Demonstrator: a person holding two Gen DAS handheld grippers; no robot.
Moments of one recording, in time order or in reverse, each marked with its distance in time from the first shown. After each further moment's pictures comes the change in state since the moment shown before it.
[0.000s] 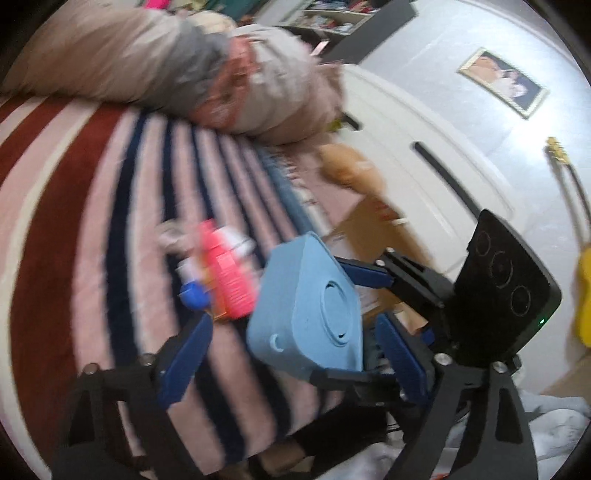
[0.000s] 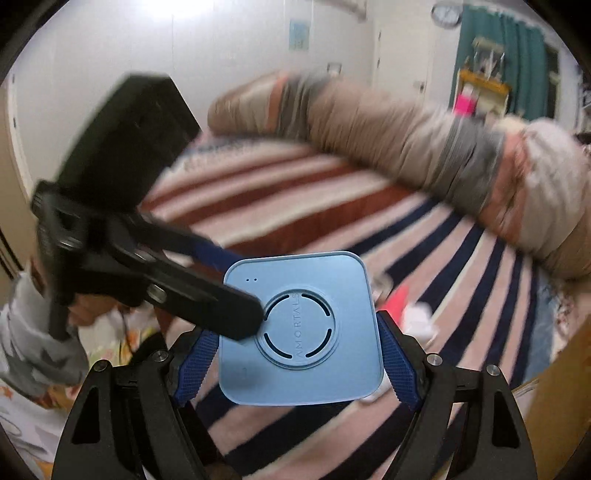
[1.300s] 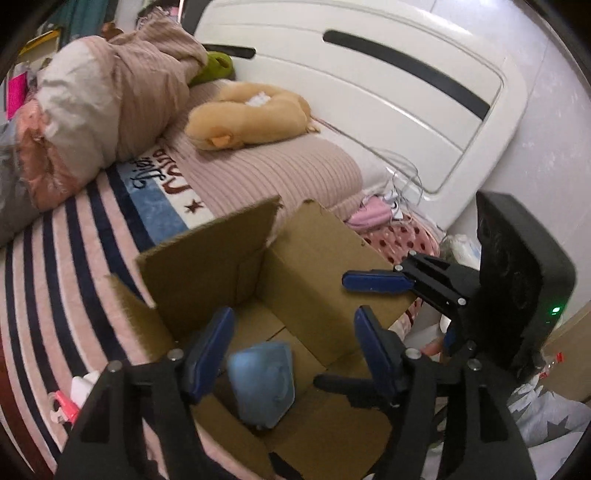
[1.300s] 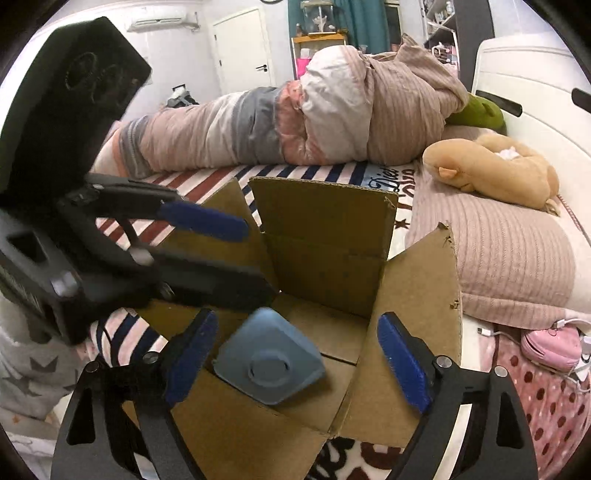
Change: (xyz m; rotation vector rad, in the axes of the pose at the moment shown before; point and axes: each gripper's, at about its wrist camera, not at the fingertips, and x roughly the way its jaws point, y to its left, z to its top) left arm 0.200 -0.208 0.072 0.450 0.287 0.109; right arm -0.161 -0.169 -0.115 0.460 0.050 -0.312
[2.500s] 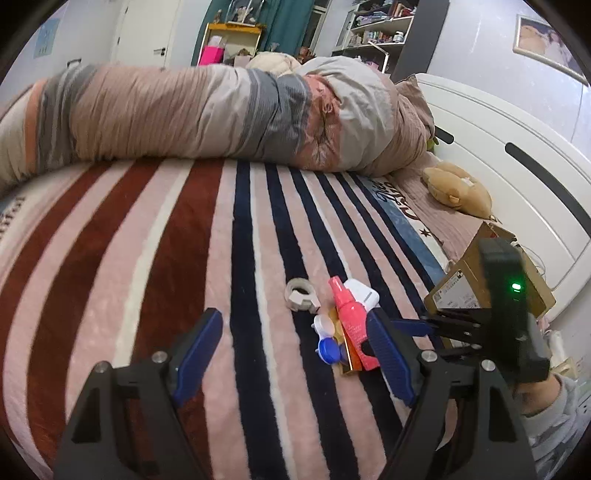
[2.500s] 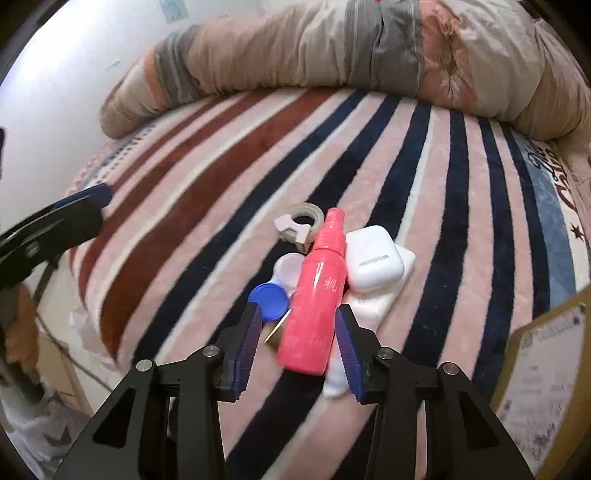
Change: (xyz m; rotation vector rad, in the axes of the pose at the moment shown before) left arm -0.148 0.199 -0.207 -0.450 -0.273 0.455; right arm 0.204 0.191 0.032 -0.080 0.278 0.161
